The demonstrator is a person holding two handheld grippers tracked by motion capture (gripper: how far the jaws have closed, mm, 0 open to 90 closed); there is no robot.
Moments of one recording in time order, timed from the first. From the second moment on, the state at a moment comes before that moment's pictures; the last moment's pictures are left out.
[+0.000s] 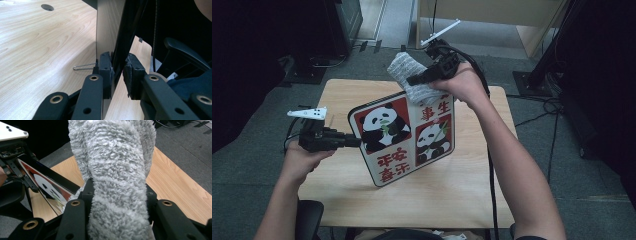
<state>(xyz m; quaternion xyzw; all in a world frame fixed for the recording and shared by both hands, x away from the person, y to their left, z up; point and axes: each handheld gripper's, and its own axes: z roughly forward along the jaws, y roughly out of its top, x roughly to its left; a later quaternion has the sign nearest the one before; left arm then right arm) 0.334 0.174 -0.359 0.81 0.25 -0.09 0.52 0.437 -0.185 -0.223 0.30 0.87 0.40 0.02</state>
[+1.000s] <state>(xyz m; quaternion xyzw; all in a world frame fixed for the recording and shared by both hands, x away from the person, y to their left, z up) 0.334 0.174 -0.359 0.81 0.25 -0.09 0.52 0.444 -0.214 -0.223 0.32 0.86 0.39 0.04</state>
